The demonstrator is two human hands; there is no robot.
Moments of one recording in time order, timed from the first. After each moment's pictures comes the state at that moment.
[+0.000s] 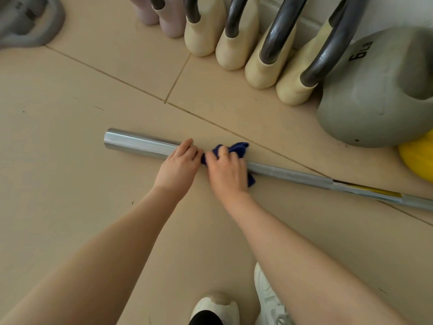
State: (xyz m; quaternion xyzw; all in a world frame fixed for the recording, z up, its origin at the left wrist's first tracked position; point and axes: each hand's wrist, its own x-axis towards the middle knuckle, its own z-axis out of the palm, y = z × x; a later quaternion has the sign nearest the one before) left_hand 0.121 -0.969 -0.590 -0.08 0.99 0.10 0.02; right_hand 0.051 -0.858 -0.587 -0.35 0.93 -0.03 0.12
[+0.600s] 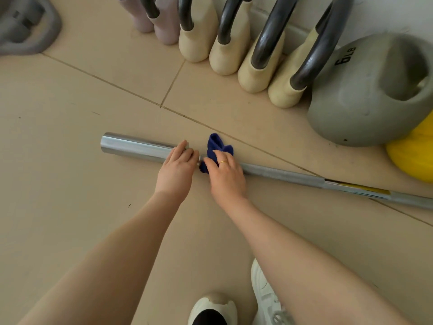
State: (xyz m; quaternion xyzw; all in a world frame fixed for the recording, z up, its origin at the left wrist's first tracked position) left_hand 0.120 -0.955 -0.587 -0.19 0.97 0.16 0.06; right_hand 0.051 -0.844 -0.578 -0.38 0.90 -0.10 0.19
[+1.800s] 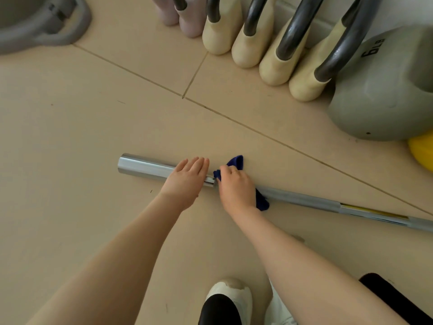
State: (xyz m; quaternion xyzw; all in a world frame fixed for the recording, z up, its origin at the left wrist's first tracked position) left_hand 0.167 -0.958 -0.576 -0.08 0.95 0.02 0.29; right_hand 0.101 -0.838 -0.586 -0.36 0.90 -0.09 0.23
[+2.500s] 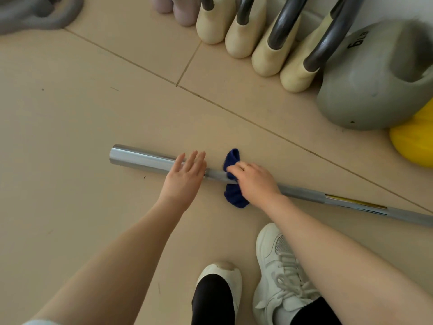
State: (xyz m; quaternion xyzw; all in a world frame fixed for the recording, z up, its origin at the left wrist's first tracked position) left_hand 0.192 -0.924 -0.581 -0.08 0.99 -0.04 0.14; right_hand 0.068 -0.775 -0.572 -0.45 0.84 -0.02 0.29
